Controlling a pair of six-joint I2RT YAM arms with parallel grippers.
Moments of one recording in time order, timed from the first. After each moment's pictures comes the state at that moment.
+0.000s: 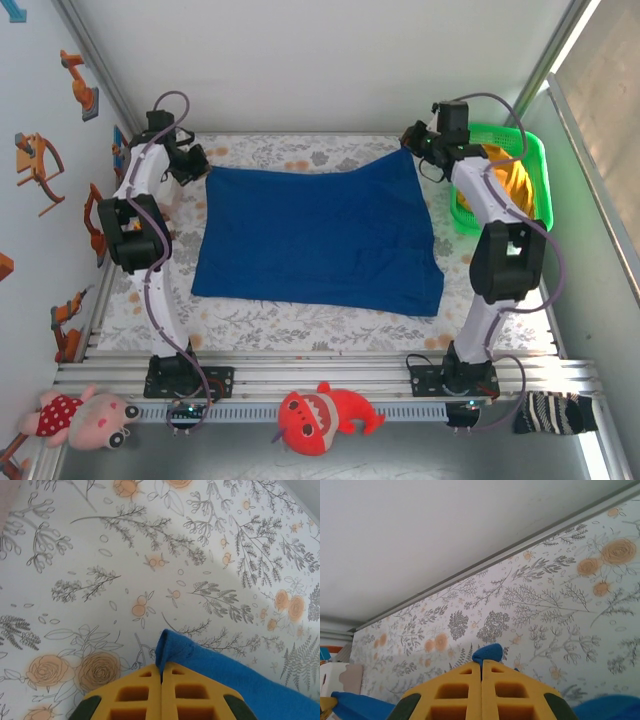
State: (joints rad) left arm 0.05 2.22 1.96 -0.85 0.33 -0.43; right arm 0.11 1.84 1.60 -0.32 -0.29 0.62
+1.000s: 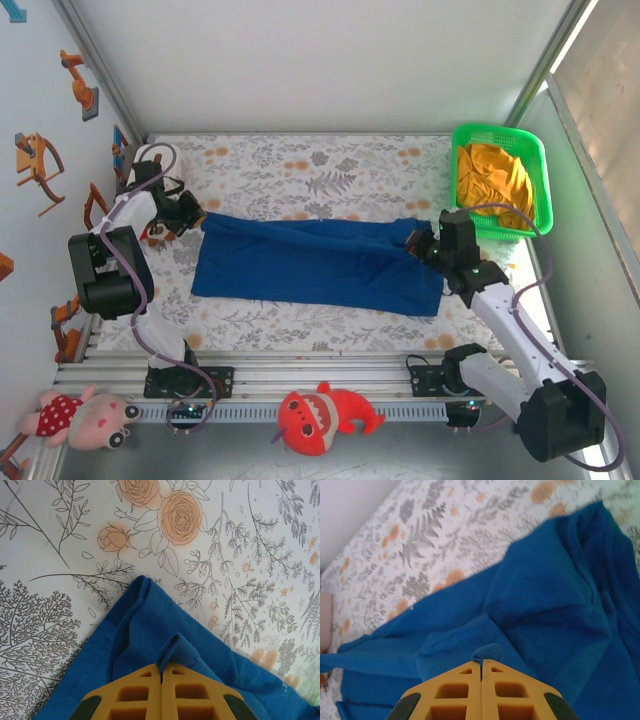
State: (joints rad) left arm 0.13 1.78 1.24 -0.64 0.40 -0.56; right arm 0.28 0.94 0.64 -0.39 -0.11 0.80
